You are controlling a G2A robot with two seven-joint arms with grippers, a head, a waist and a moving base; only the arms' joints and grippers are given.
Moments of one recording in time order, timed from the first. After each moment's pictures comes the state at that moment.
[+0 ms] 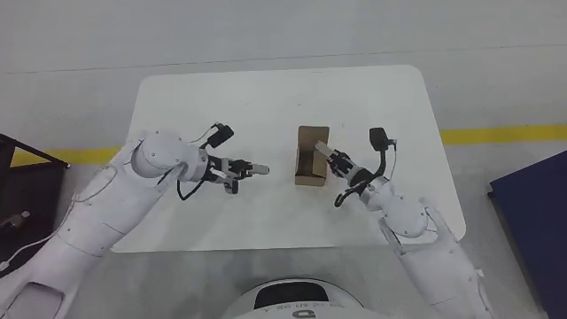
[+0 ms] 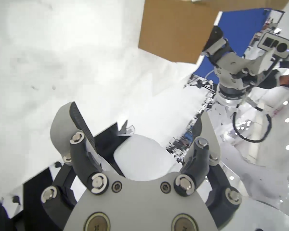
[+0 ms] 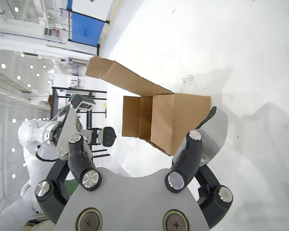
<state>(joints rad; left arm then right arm) 0.92 -0.92 -0.77 -1.52 -0.12 0.33 -1.10 -1.68 -1.18 1.30 -1.83 -0.16 0.08 0.33</state>
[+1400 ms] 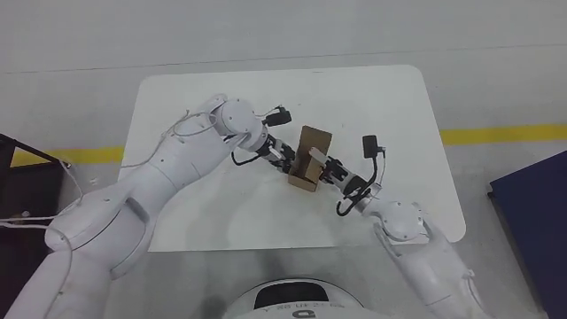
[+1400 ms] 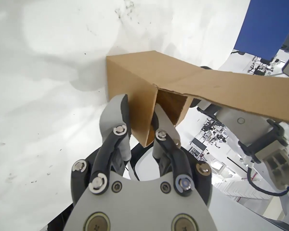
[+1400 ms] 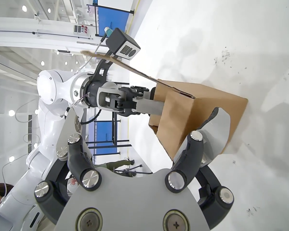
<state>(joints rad) 0.50 -1.37 -0.34 -0.88 -0.15 0.06 -1.17 -1.69 -1.19 1.28 -1.79 -0.01 -0.05 0.36</state>
